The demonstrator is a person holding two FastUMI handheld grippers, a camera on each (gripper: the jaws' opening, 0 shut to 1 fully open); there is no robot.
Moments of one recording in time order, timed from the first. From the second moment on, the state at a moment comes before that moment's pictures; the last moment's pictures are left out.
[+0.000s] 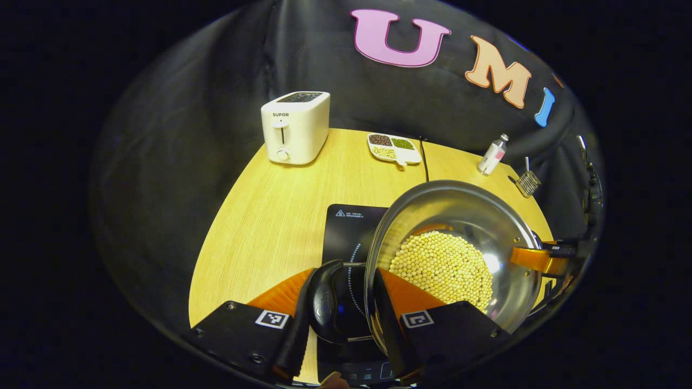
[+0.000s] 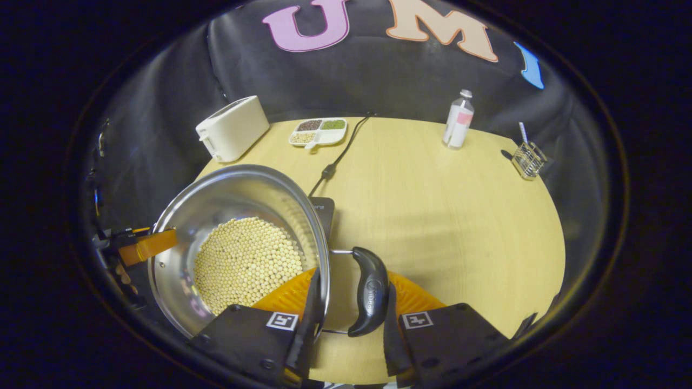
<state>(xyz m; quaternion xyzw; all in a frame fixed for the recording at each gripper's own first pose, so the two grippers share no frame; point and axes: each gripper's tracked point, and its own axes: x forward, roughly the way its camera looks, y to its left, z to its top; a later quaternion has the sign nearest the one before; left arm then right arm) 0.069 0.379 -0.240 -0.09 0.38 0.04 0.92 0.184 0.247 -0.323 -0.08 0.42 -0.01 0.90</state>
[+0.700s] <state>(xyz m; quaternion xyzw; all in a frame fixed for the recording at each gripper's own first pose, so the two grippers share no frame) 0.079 0.400 -0.251 -0.09 0.38 0.03 0.92 0.193 0.264 -0.340 -0.08 0.42 -0.02 0.90</state>
